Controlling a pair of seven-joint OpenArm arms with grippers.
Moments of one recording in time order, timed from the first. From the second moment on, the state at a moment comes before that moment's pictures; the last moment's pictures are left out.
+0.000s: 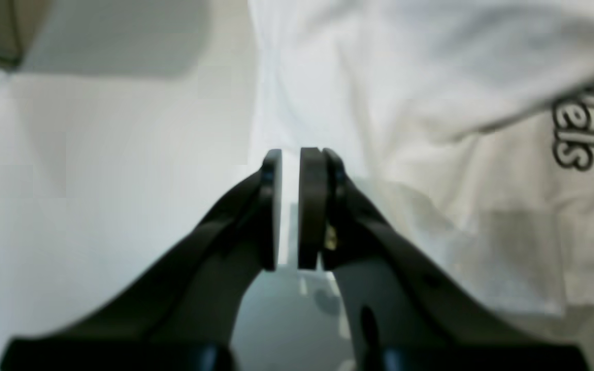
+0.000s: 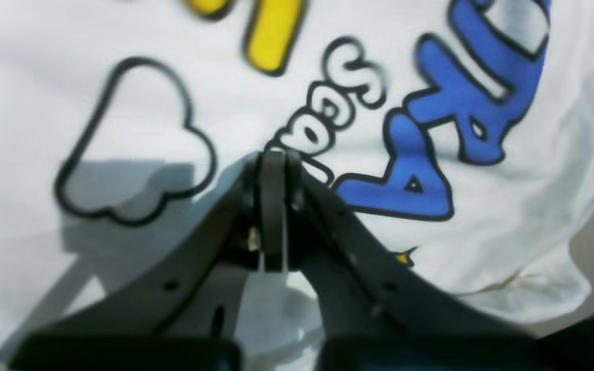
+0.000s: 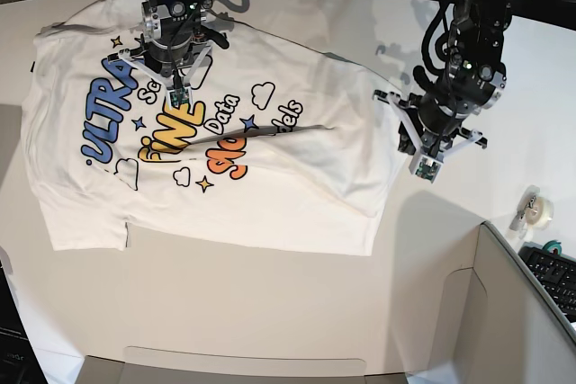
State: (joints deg) left arm 3.4 -22.3 5.1 112.5 -18.0 -7.0 60.5; right arm -20.5 1.1 -9.6 113.1 -24.0 0.0 -66.9
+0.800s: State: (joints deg) left arm 9.3 -24.7 9.2 98.7 -18.1 -6.9 50.4; right arm -20.1 3.3 -10.1 113.1 -23.7 -0.1 -67.2
